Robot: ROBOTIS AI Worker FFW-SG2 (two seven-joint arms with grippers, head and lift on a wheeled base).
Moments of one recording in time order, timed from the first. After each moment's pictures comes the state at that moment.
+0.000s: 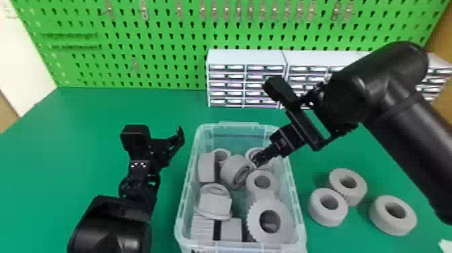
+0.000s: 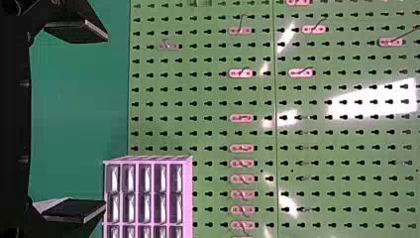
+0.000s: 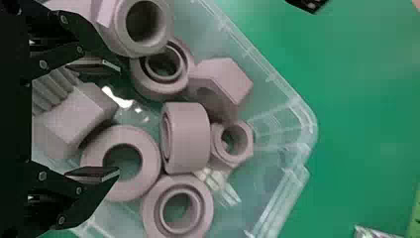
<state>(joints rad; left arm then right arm) -0.09 0.09 -0.14 -1.45 0.08 -0.09 0.15 -0.81 -0.31 0.60 -1.55 -0.54 1.57 0.41</state>
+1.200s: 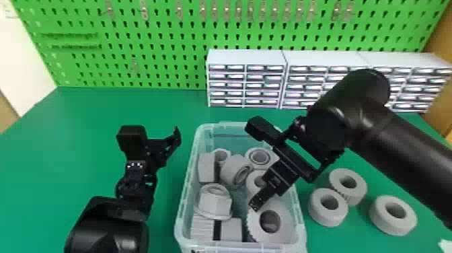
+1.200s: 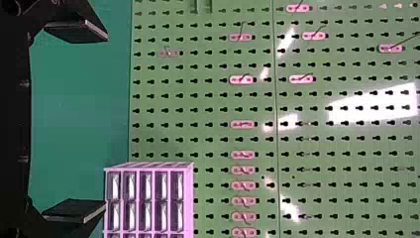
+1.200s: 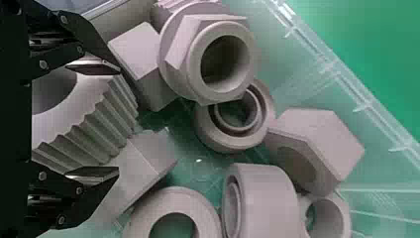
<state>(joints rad) -0.08 0.09 -0.12 -1.45 0.07 -0.09 0.15 -0.85 -0.37 0.86 -1.52 -0.74 1.57 0.41</state>
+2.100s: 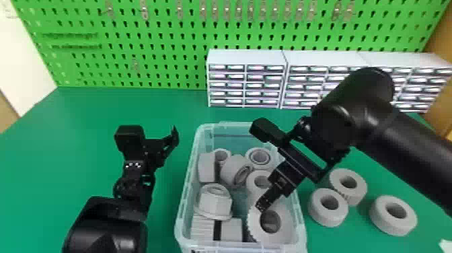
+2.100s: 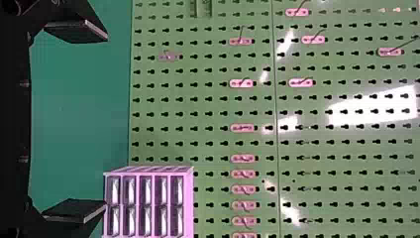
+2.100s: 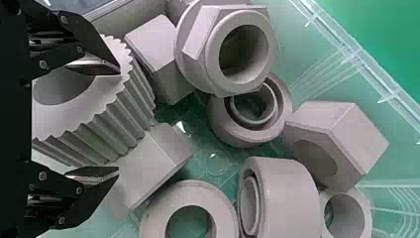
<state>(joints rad) -0.08 0.09 -0.11 -1.45 0.07 -0.09 0.15 -0.88 -0.41 0.91 -1.51 -0.77 1.57 0.41</state>
